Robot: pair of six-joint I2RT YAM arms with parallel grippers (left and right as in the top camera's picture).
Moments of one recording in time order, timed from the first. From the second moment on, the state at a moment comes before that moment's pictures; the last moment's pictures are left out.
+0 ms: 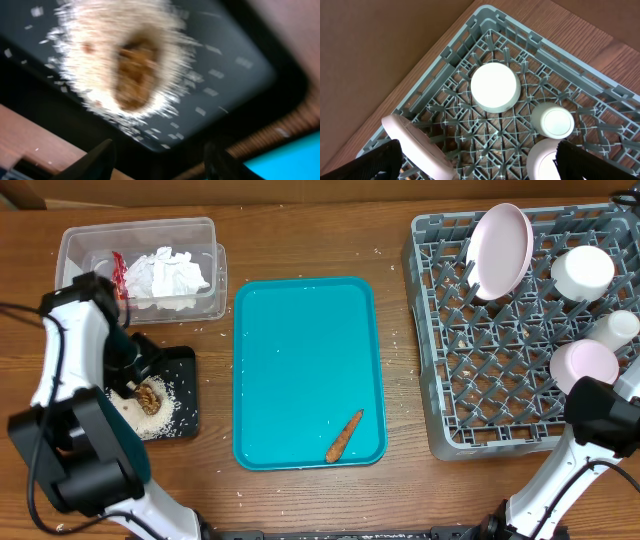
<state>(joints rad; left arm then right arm) 0.35 1.89 1.47 -1.28 -0.03 -0.54 -0.39 2.18 2.84 -1.59 0.09 0.46</state>
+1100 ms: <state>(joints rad) -0.80 2.00 1.47 -1.20 0.11 -0.07 -0.39 2.18 2.84 -1.59 0.09 0.46</state>
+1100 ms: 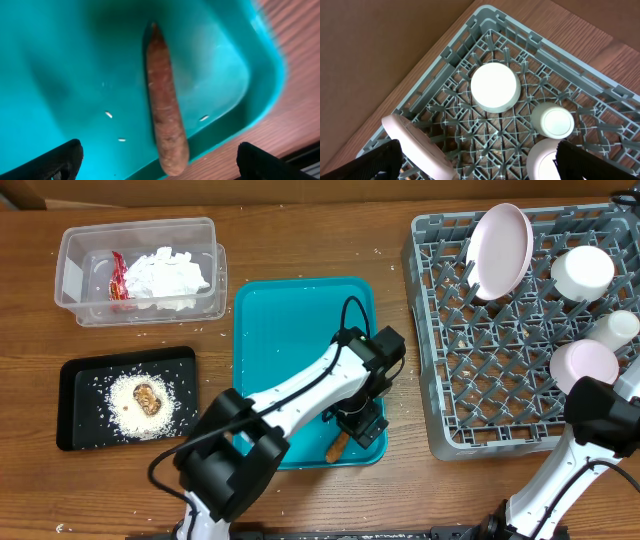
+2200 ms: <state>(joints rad) -0.80 2.08 1.39 -1.21 0.05 -0.29 -0.39 2.18 2.84 -1.59 0.09 0.46</state>
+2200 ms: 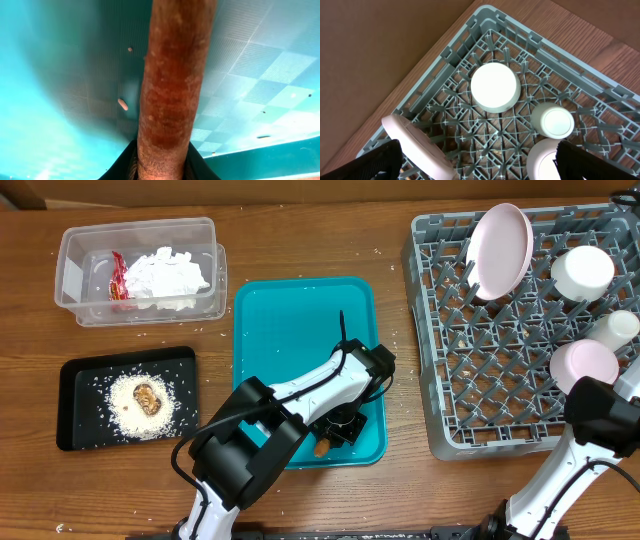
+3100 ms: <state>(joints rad) -0.07 2.08 1.75 -1.56 -0.19 -0.52 -0.39 2.18 2.84 -1.59 0.09 0.46</state>
